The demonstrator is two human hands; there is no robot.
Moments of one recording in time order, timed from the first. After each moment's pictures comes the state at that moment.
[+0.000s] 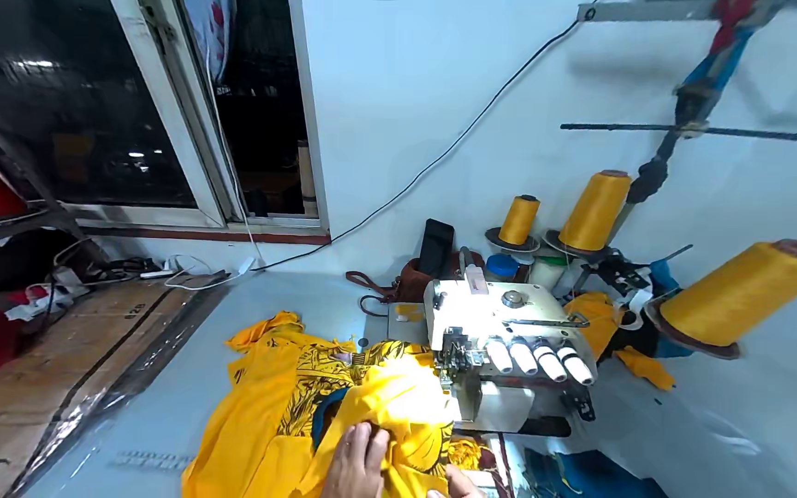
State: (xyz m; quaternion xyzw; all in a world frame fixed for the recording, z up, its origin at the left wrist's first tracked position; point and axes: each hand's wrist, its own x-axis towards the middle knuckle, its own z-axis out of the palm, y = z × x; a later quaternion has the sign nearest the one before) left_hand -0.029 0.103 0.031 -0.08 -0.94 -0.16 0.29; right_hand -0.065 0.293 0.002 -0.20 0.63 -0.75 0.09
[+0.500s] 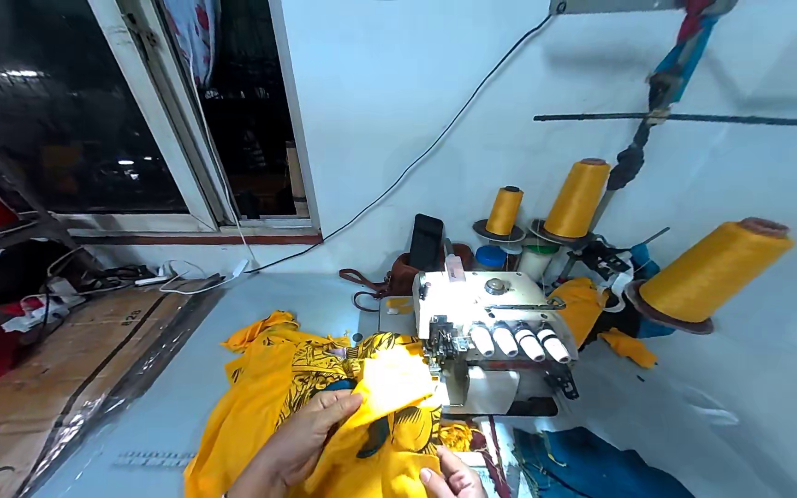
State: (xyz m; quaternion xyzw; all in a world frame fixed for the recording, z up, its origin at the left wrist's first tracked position) left_hand -0.051 0.050 0.116 0.03 -0.66 -0.74 -0.06; right_hand -0.060 0.291 0.006 -0.17 0.62 -0.76 0.08
